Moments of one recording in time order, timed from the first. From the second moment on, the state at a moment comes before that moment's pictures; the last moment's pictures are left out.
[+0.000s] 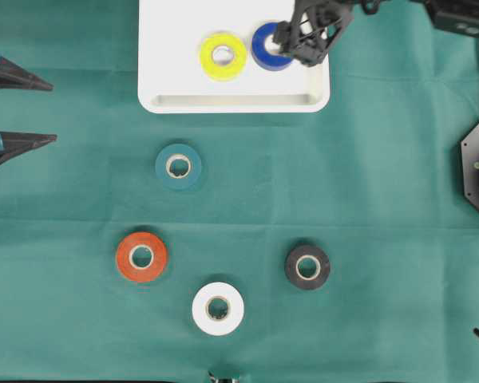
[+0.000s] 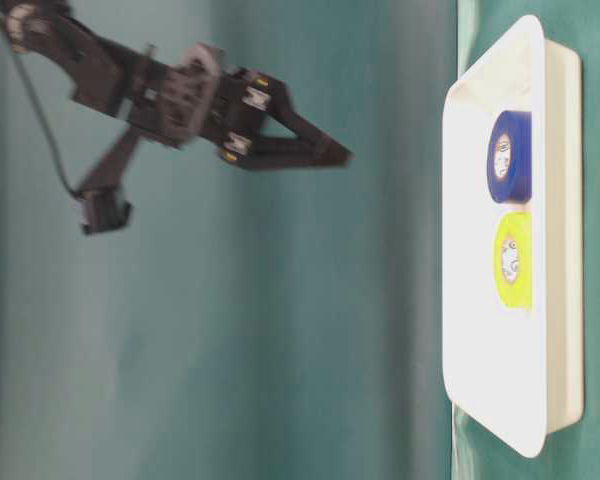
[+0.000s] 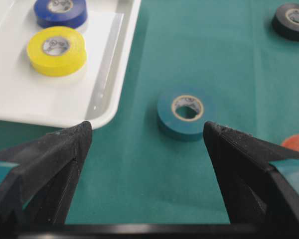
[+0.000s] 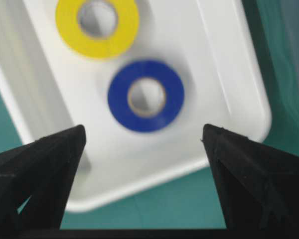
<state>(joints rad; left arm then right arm) 0.13 -1.08 1.27 -0.01 0.15 -0.02 -0.38 -0.06 0.25 -0.13 0.92 0.13</state>
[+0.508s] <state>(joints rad) 0.15 -1.08 1.28 -0.01 0.15 -0.02 -0.38 -0.17 0.18 -0.20 1.08 0.22</state>
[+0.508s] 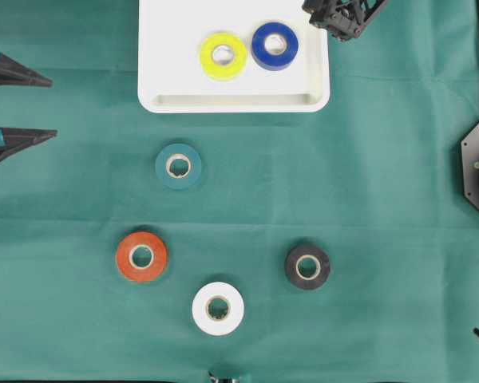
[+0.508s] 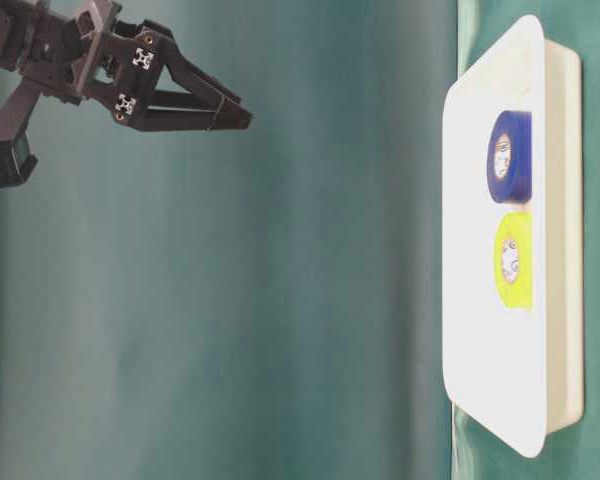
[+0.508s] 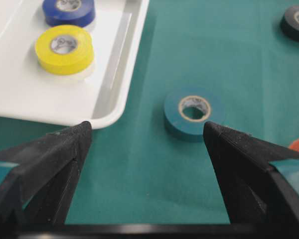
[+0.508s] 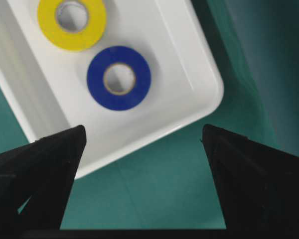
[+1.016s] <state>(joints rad) 0.15 -1.08 1.28 -0.01 0.16 -0.02 -0.24 -0.17 0.18 -0.19 1.04 0.26</state>
